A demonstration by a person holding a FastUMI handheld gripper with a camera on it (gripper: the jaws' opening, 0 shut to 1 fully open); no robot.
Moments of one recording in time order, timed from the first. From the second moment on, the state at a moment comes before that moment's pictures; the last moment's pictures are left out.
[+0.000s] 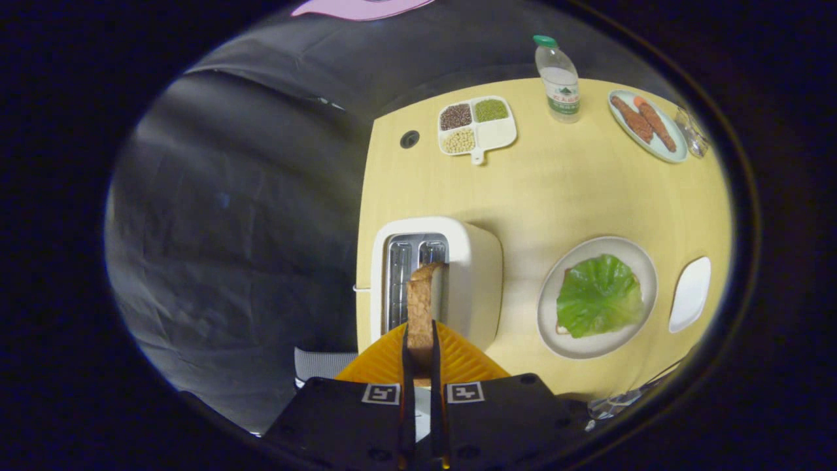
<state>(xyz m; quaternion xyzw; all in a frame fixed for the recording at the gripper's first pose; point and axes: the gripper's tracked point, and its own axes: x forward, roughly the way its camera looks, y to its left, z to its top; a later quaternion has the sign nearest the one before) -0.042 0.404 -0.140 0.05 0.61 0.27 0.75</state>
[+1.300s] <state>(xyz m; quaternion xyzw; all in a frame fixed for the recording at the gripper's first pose) 0.021 0.220 -0.234 0.14 0.61 0.28 0.73</state>
